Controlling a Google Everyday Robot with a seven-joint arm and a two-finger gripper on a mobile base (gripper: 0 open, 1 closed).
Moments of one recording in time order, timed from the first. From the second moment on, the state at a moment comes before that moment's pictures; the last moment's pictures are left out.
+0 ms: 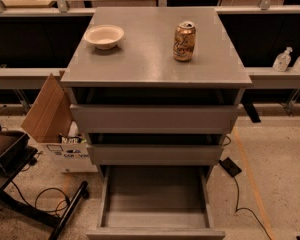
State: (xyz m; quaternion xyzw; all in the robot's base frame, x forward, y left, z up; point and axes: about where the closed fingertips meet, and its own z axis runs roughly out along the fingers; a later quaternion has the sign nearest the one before) arm 0.338 -0.150 0.130 -0.41 0.85 0.23 0.24
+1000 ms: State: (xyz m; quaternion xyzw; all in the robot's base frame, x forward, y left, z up) arm 0.410 -0.098 0.053 -0.41 0.82 0.29 0.27
